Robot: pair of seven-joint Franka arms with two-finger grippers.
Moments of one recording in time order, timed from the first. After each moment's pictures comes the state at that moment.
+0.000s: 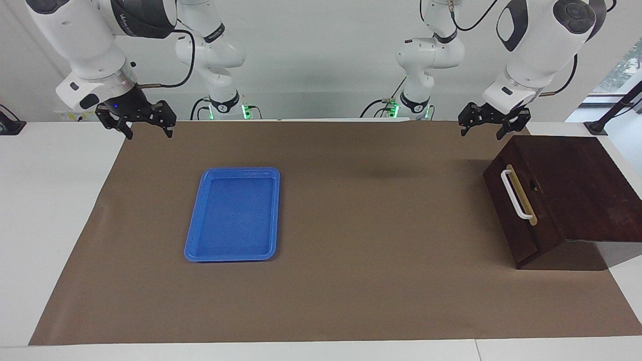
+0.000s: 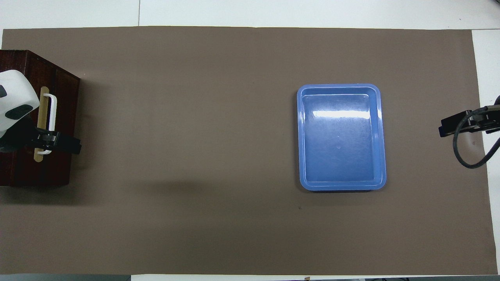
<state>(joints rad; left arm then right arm) -0.09 -0.09 -0.03 -1.76 0.01 1.56 0.12 -0.11 -0.02 0.07 -1.62 -0.03 1.50 -0.09</state>
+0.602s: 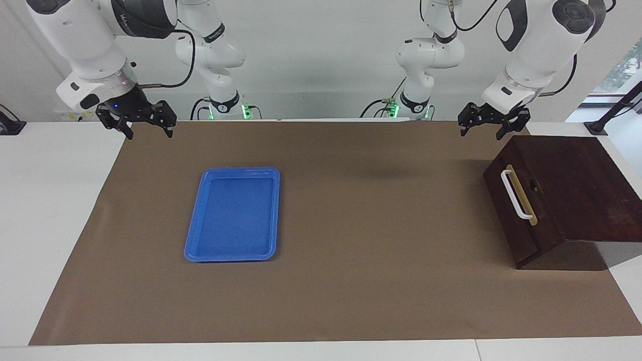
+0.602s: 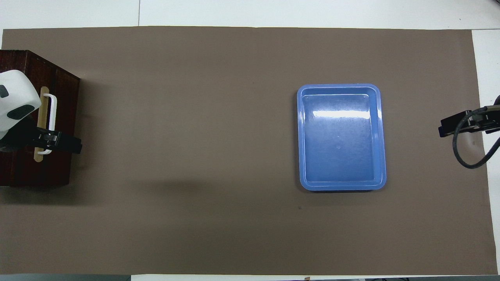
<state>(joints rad) -0.10 -0.09 -0.03 -1.77 0.03 1.58 0.12 -0.11 -0.02 0.07 -1.62 -0.03 1.50 -0.09</state>
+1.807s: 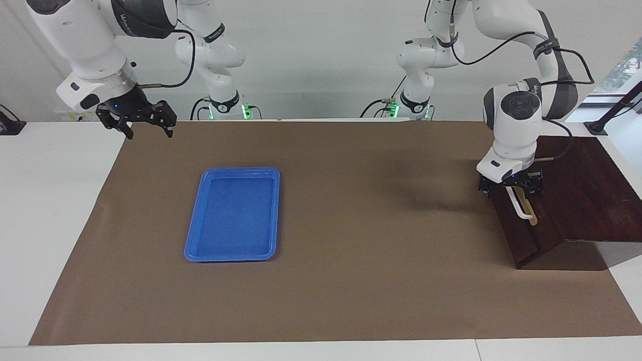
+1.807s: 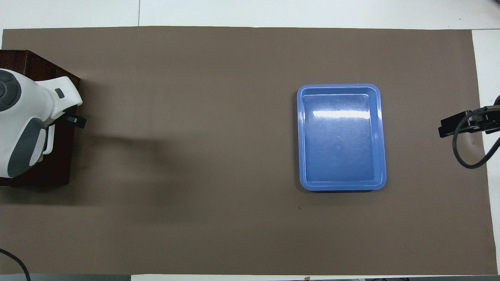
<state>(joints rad) -0.01 0.10 -0.02 -2.02 0.45 2.22 0.06 -0.11 -0.02 0.07 -1.62 -0.03 1.50 -0.09</state>
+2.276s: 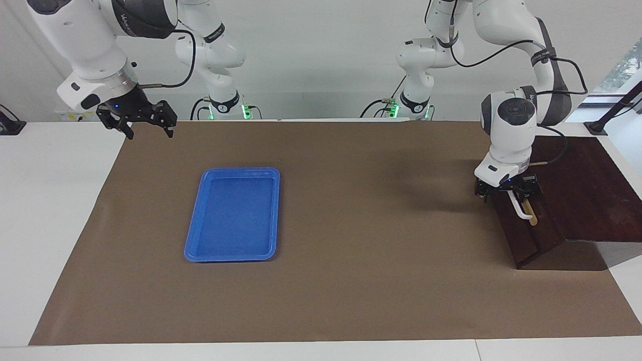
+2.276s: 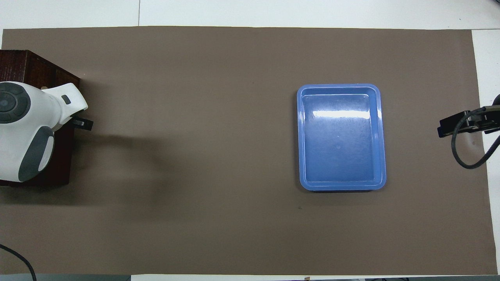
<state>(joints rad) -0.01 0.11 -0.02 -2.07 0.45 2.28 0.01 -0.11 -0.02 0.07 -1.62 -0.03 1.50 -0.09</state>
